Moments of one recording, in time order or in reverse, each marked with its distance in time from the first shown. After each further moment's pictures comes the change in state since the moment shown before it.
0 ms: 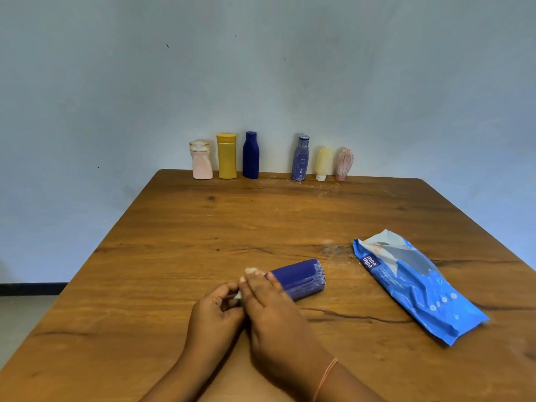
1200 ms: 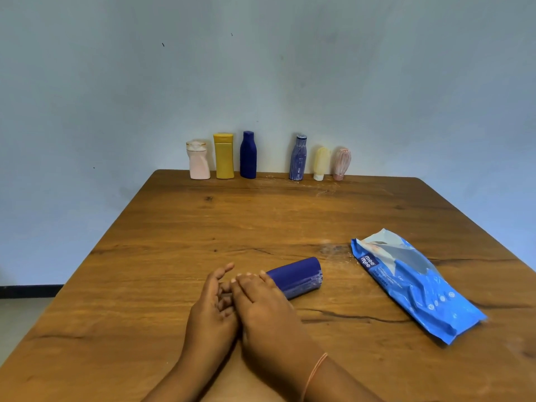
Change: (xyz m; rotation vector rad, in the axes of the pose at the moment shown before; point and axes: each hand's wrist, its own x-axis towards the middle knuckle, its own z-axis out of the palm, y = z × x) left_hand -0.002 0.003 0.000 -0.018 0.009 0.046; right_hand 0.010 -0.014 -0.016 -0.026 0.022 -0.007
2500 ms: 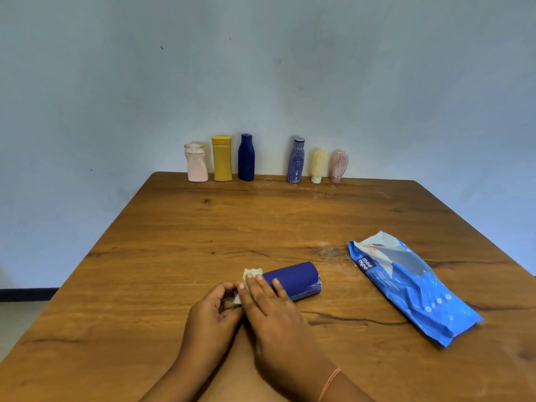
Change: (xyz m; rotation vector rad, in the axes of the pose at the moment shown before) left_hand 0.005 -0.007 -0.001 0.187 -0.027 0.002; right_hand -0.019 0.018 0.017 -0.151 -0.016 0.019
